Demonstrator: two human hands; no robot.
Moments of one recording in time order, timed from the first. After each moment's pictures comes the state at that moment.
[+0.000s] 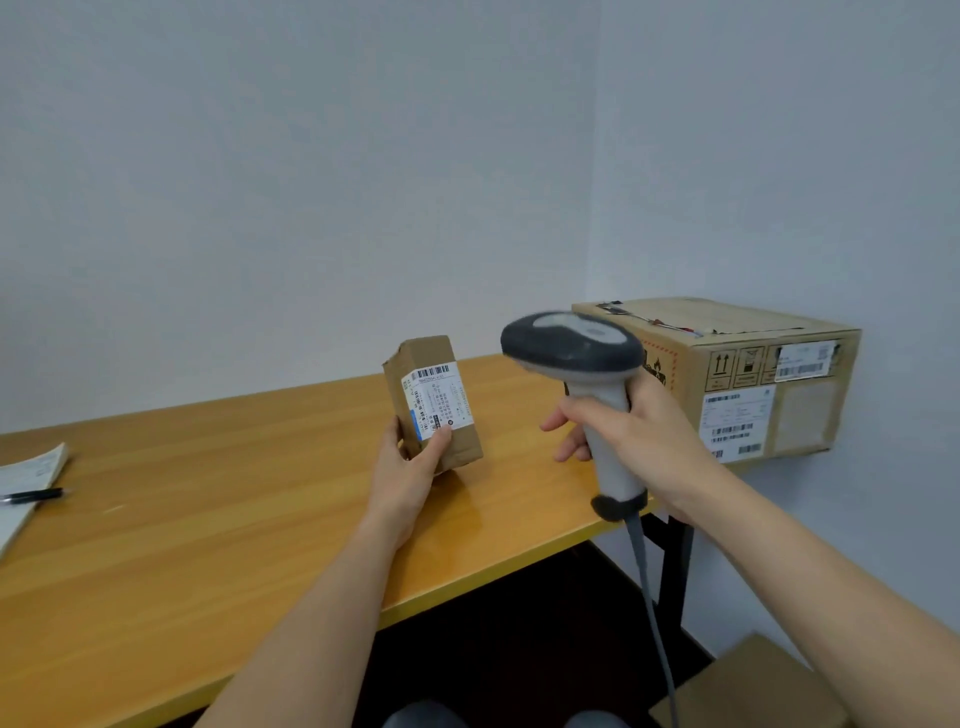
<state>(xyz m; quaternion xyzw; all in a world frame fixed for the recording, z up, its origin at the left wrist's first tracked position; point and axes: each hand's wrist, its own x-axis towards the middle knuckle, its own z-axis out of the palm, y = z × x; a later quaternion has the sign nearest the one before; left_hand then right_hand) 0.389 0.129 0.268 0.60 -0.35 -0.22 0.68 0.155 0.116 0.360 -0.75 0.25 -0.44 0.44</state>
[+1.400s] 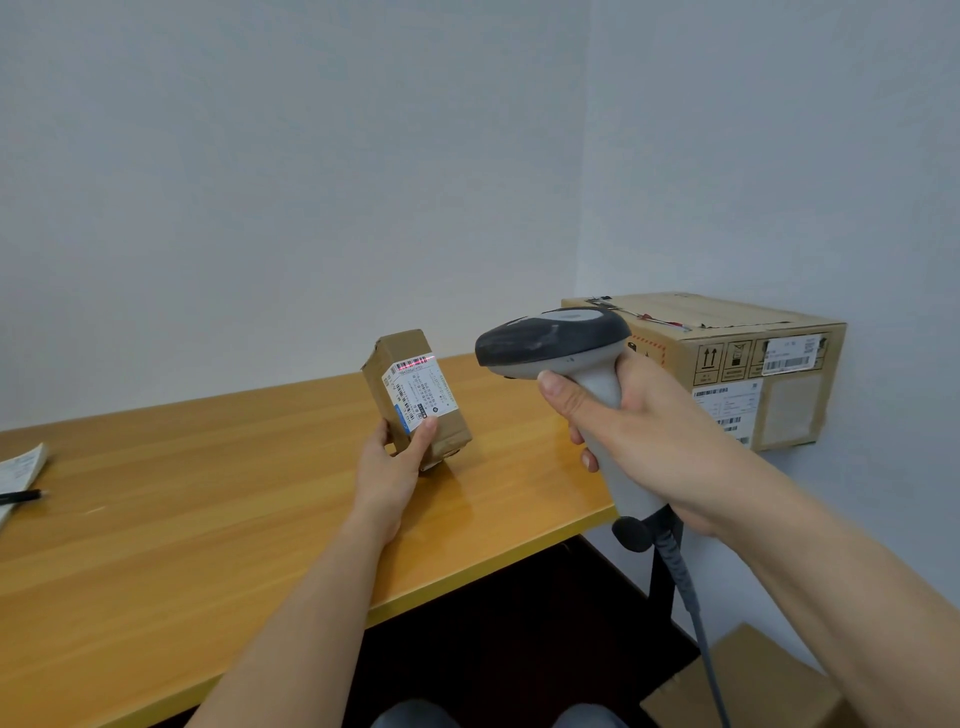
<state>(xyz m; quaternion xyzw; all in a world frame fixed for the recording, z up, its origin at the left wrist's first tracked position) 0.383 0.132 0.275 0.61 -0.33 -0.20 0.69 0.144 0.156 0.383 -0.78 0.24 -0.41 0.41</state>
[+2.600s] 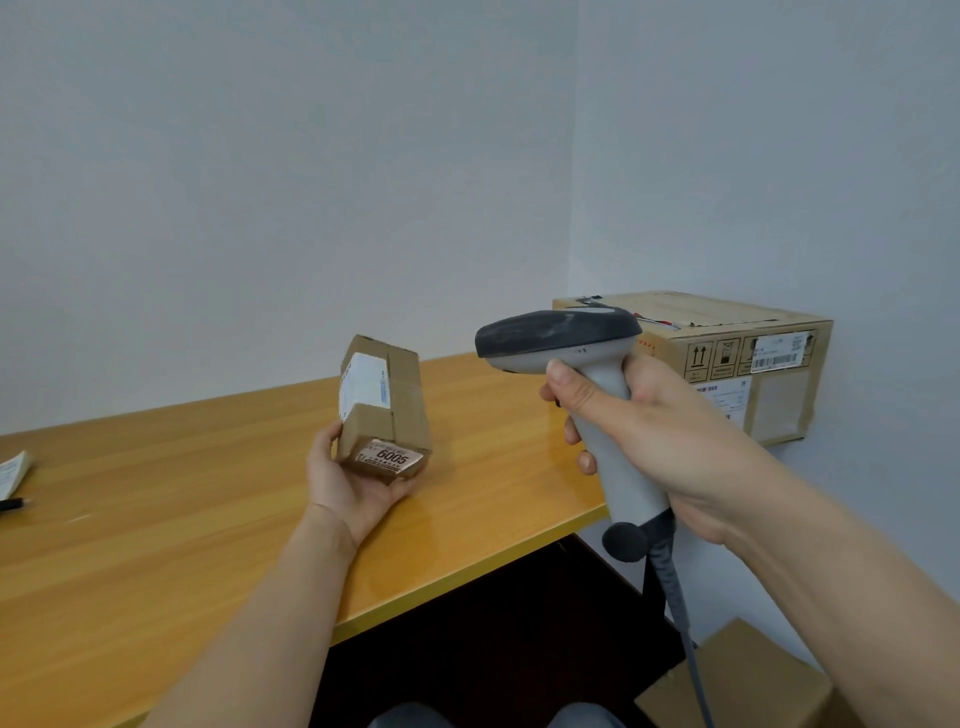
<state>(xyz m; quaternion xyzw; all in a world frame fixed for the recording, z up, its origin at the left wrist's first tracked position) 0.411 0.145 0.274 0.28 -0.15 -0.52 0.79 0.138 0.162 0.387 -0.71 0.25 -0.42 0.50</state>
